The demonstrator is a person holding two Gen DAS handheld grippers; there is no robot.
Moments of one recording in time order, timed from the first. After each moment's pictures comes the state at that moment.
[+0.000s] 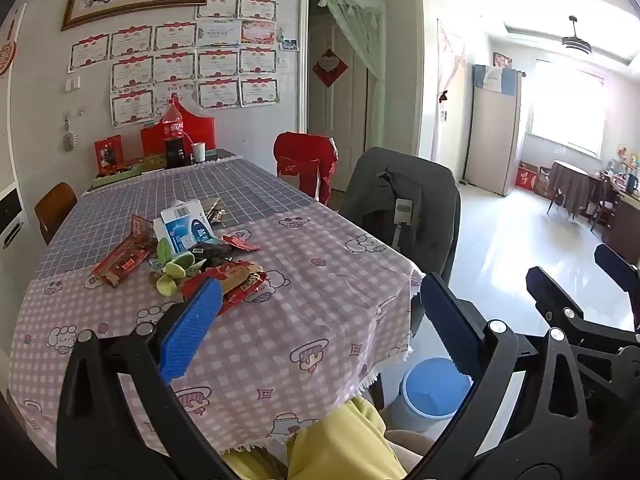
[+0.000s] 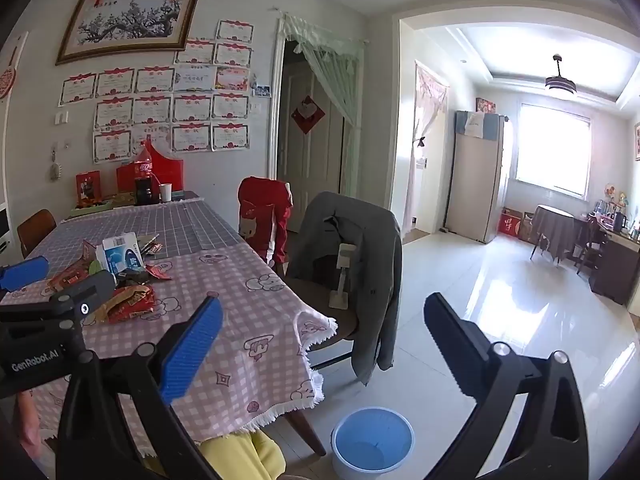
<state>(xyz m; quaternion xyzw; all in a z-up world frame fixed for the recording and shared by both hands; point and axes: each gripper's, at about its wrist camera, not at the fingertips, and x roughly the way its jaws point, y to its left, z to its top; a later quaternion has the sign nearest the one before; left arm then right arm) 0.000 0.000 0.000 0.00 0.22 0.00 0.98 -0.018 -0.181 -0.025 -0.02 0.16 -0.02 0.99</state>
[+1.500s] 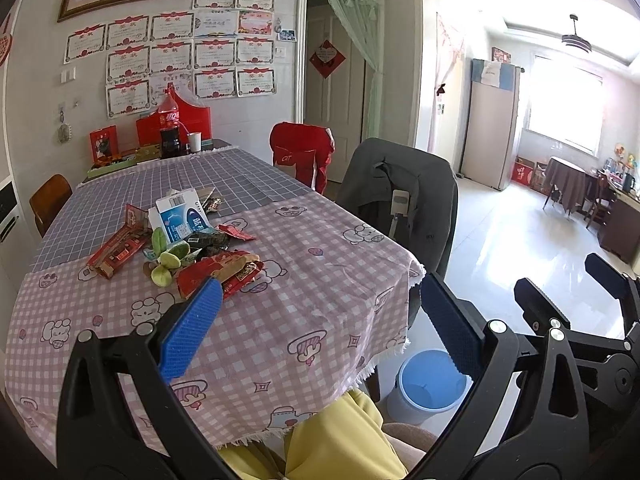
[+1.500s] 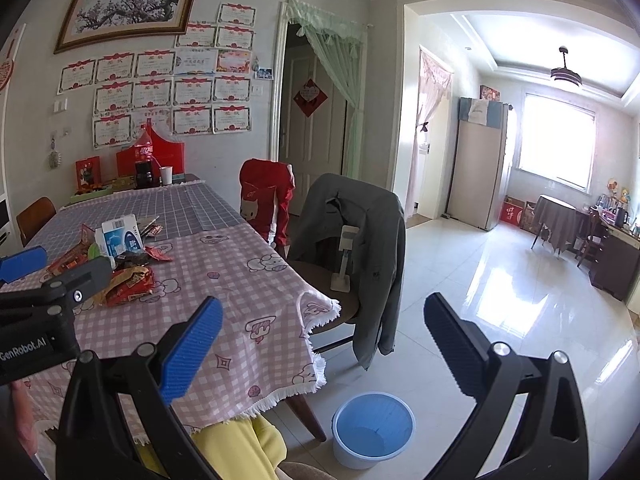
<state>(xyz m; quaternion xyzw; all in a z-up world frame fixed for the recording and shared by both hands) 0.003 0.003 -0.008 -0.01 0.23 -0.01 0.97 -0.009 -0.174 -0.041 -0.02 0.19 -0.02 0.98</state>
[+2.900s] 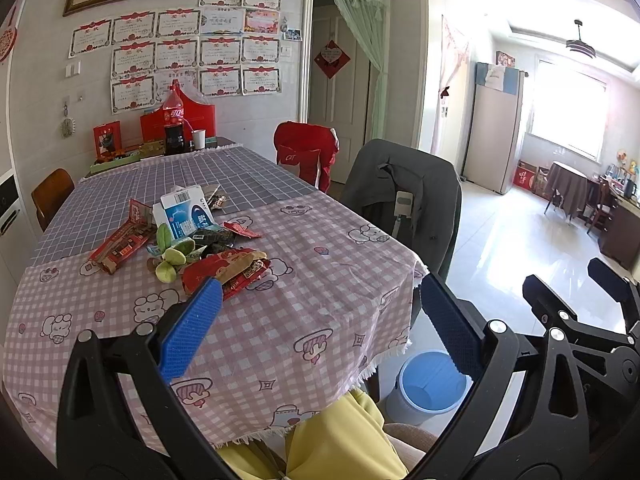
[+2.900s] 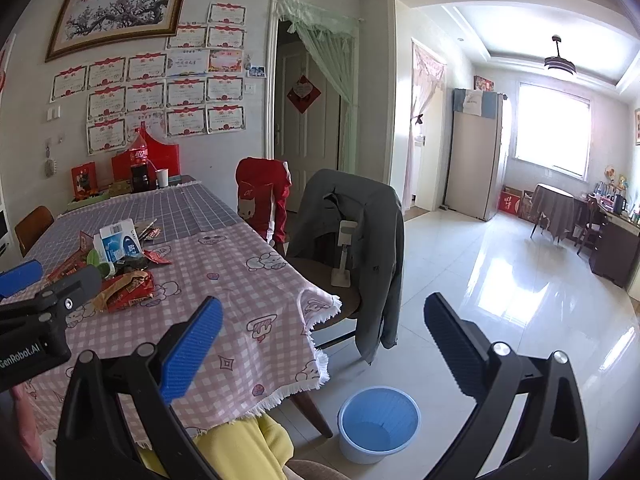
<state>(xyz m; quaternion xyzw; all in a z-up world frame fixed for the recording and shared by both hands) 0.002 0.014 -0.010 -0.02 0.23 -0.01 0.97 -0.007 -0.175 -0.039 -0.01 0.20 -0.03 0.98</state>
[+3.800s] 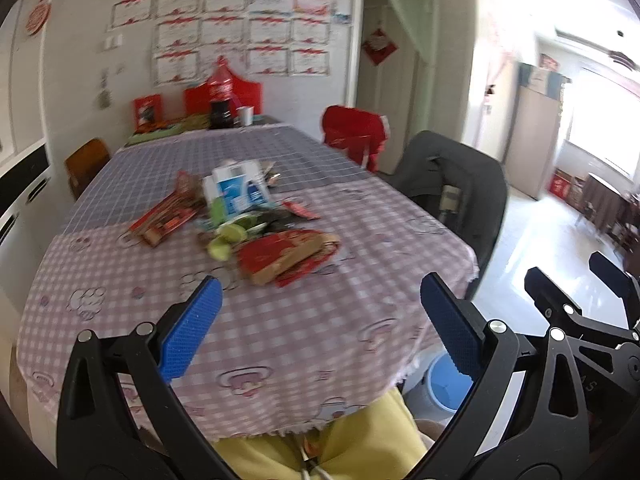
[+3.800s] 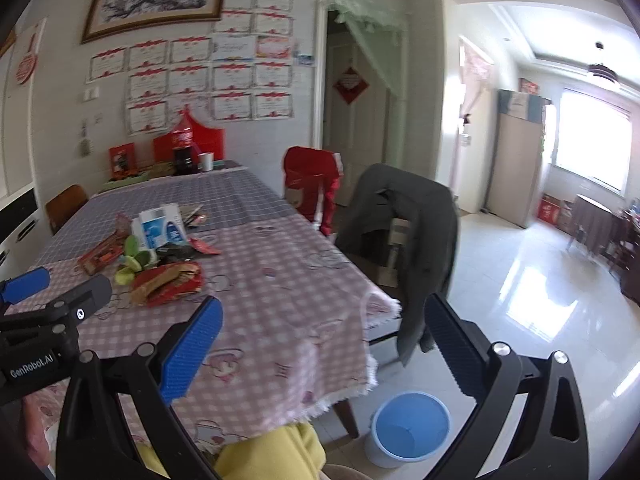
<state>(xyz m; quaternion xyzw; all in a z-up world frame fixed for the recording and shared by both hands) 0.010 0.075 -0.021 -0.05 0.26 0.08 0.96 0.026 -0.113 -0.043 -0.03 0.22 0.06 0.97</state>
